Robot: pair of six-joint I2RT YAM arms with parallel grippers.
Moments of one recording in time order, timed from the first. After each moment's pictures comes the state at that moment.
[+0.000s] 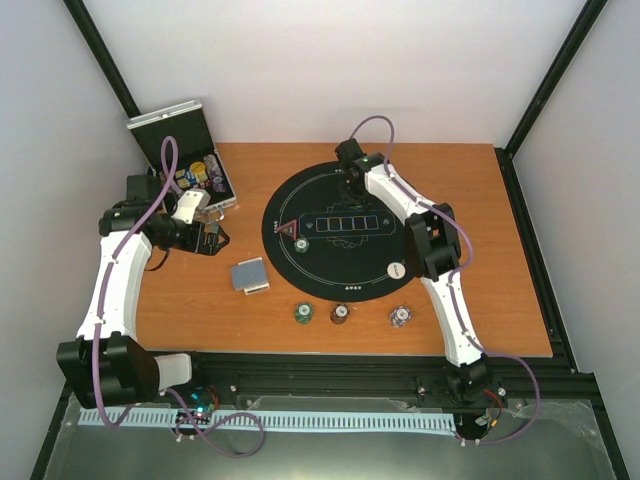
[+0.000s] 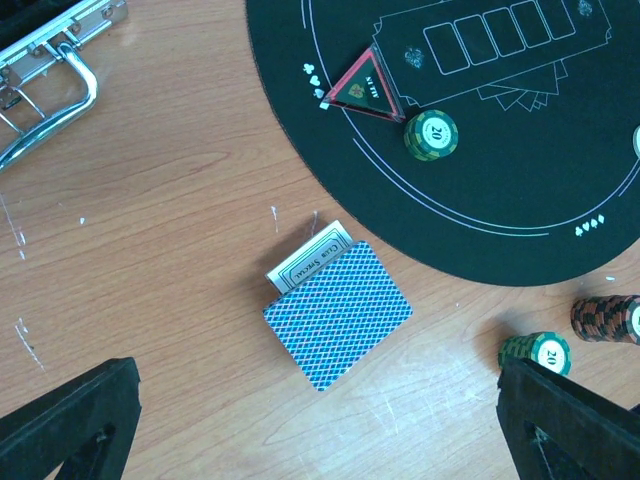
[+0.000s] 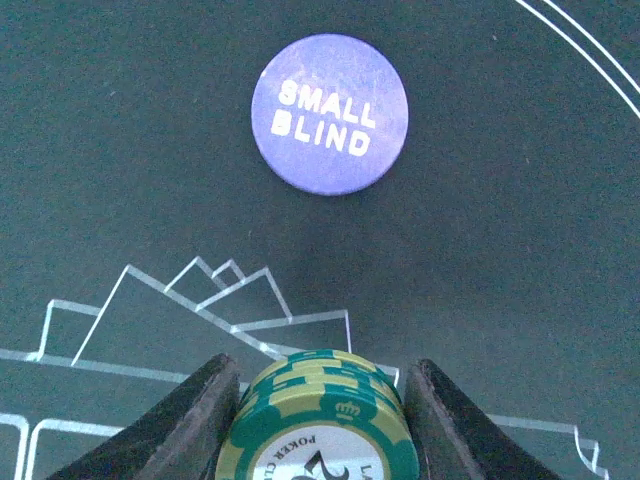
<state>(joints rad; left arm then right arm) 0.14 1.24 1.19 -1.06 0.47 0.29 0.47 2.42 2.18 -0.94 0.15 0.21</state>
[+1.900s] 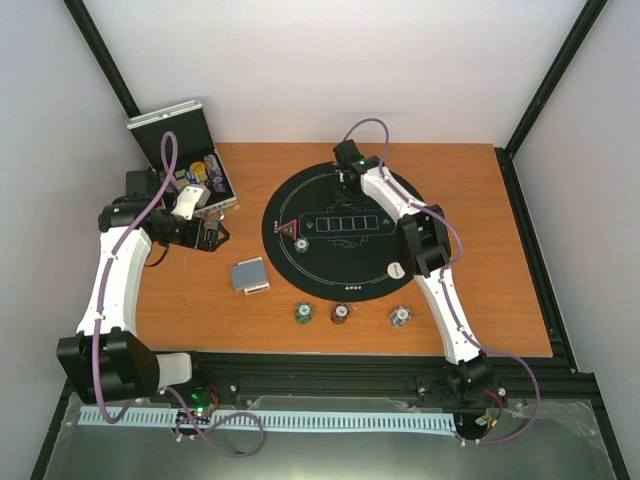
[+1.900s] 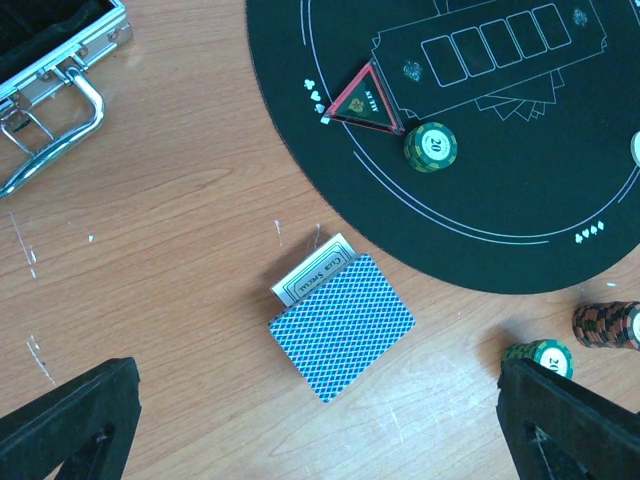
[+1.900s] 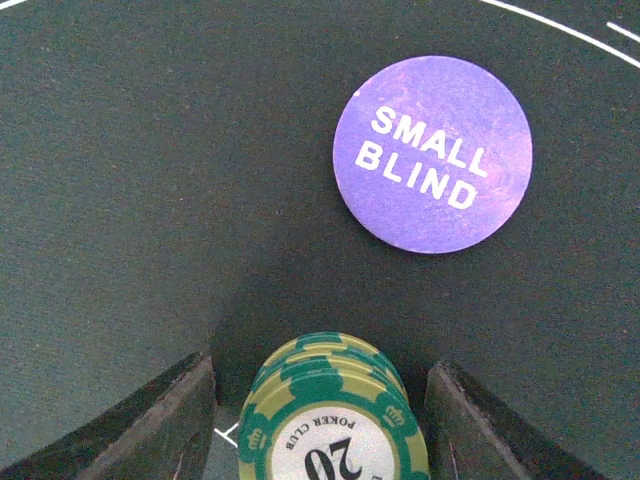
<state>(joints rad) 0.14 1.27 1.22 -1.06 0.47 0.30 0.45 2.61 2.36 -0.87 0.03 0.17</state>
